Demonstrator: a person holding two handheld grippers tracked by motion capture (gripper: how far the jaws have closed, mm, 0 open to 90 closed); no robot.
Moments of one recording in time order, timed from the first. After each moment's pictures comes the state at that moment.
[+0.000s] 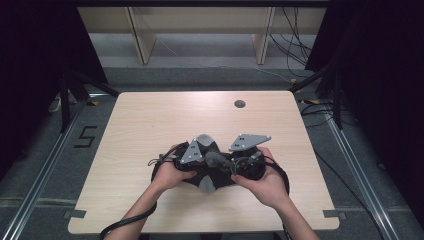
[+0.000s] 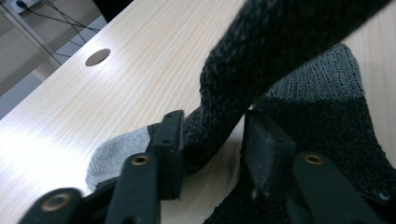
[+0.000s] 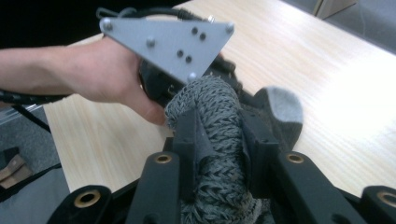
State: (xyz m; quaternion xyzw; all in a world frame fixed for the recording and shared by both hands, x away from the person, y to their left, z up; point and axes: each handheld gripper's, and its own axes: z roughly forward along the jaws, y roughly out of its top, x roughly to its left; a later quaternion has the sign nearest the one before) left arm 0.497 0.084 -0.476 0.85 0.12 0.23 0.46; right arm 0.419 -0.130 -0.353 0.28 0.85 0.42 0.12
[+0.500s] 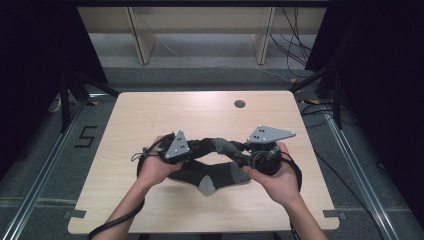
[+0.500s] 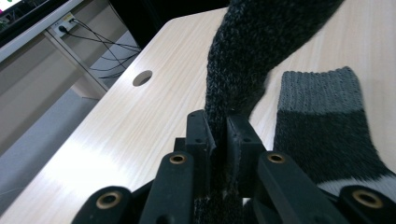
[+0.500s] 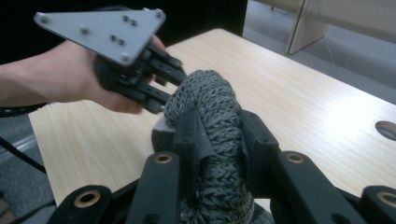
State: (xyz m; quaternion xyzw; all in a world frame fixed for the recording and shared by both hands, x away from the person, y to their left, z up) left arm 0.479 0.119 -0.412 0.84 0.11 0.28 0.44; right arm 0.415 -0.158 -0.327 0.29 0.81 0.49 0.16
